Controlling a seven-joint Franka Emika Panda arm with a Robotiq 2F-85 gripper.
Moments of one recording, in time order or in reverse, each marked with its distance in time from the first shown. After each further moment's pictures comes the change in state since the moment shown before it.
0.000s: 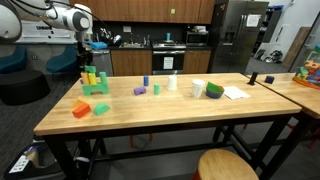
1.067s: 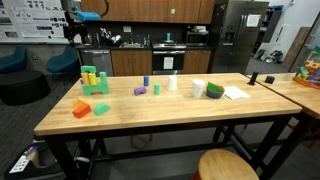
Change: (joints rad) arm 0.015 -0.140 -0.003 0.122 -0.012 -0.142 0.123
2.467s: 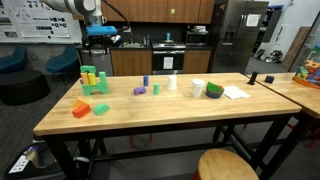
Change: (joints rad) arm -0.076 -0.069 -0.106 -0.261 0.067 0.295 0.503
